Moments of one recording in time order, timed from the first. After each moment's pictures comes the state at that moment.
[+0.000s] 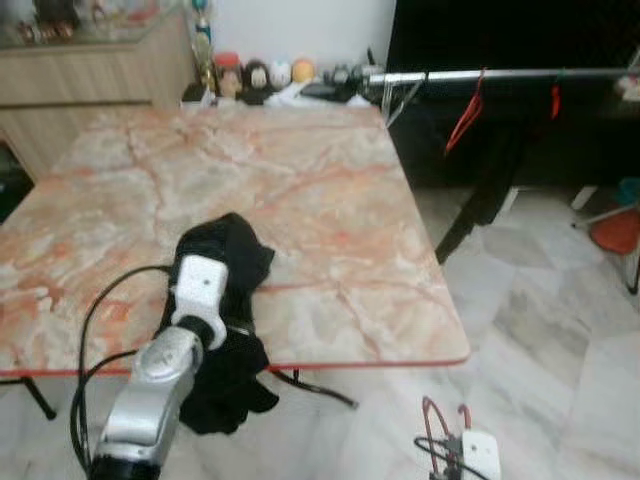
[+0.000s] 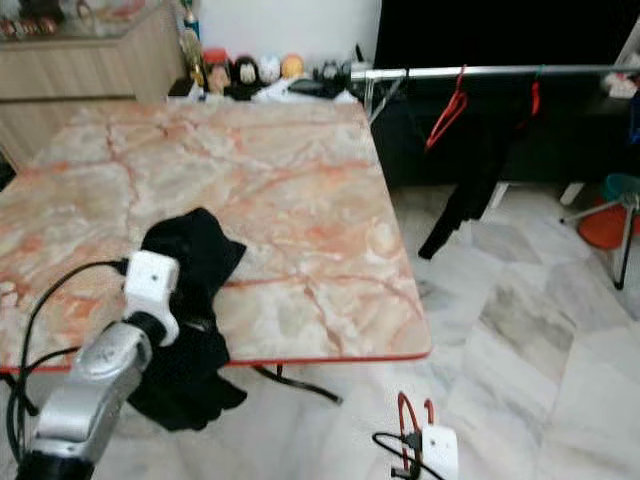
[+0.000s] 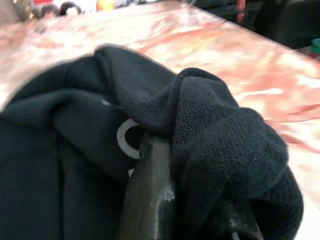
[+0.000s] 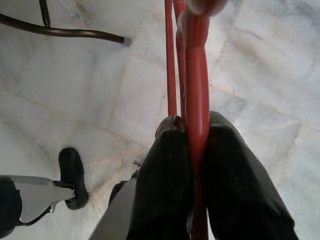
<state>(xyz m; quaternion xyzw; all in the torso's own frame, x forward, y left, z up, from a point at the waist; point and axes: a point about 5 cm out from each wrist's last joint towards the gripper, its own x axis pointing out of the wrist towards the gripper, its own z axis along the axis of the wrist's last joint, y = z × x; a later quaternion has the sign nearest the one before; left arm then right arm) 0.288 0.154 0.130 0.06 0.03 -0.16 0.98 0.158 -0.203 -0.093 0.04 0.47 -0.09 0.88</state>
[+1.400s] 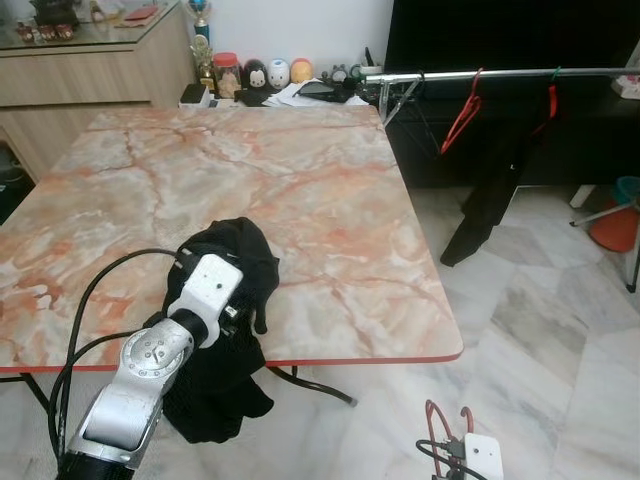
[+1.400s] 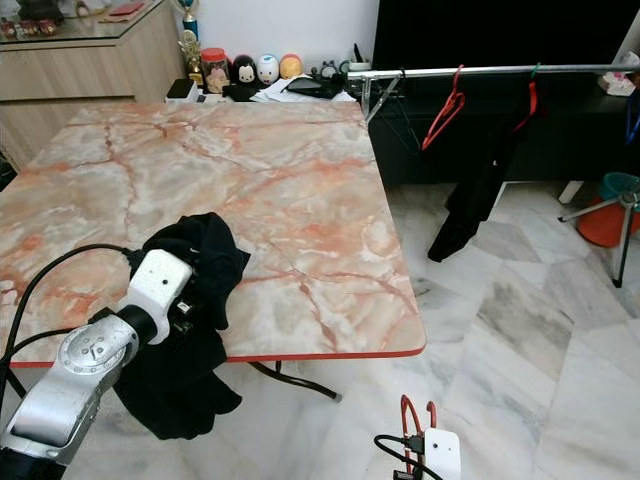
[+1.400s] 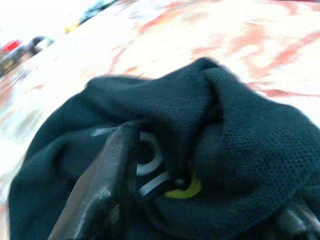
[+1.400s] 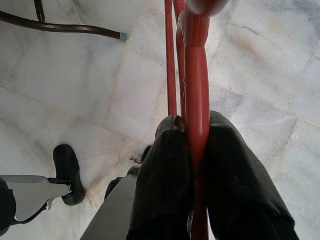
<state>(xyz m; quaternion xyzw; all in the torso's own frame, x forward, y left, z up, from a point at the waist) 0.285 0.157 0.149 0.25 0.03 -0.26 0.93 0.158 -0.204 -0.092 0.04 0.47 -0.09 0.88</state>
